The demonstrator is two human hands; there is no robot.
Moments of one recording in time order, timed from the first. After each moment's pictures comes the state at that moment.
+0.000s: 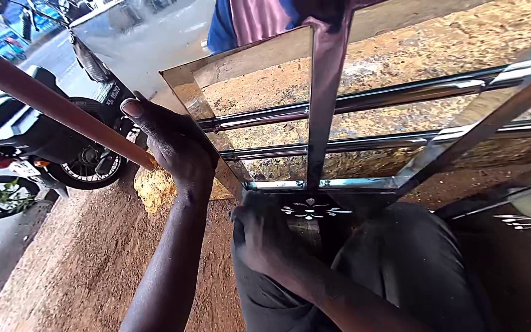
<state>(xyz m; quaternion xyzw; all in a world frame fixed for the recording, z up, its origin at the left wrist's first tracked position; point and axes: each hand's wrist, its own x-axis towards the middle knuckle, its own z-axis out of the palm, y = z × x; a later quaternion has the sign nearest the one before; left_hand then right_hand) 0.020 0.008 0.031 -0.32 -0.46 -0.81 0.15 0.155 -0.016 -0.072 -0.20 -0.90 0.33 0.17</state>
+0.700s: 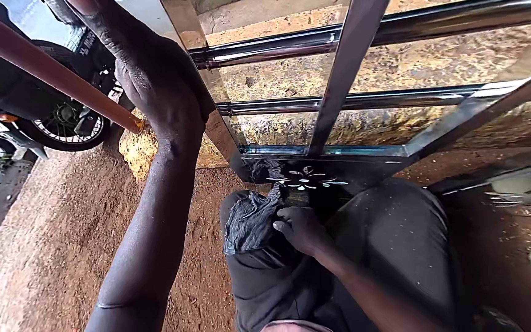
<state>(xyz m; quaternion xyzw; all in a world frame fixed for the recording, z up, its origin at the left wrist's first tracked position) 0.017 0.010 0.032 -0.35 -0.49 -0.78 0.16 0.227 0.020 -0.167 -0.31 -0.81 0.47 -0.18</state>
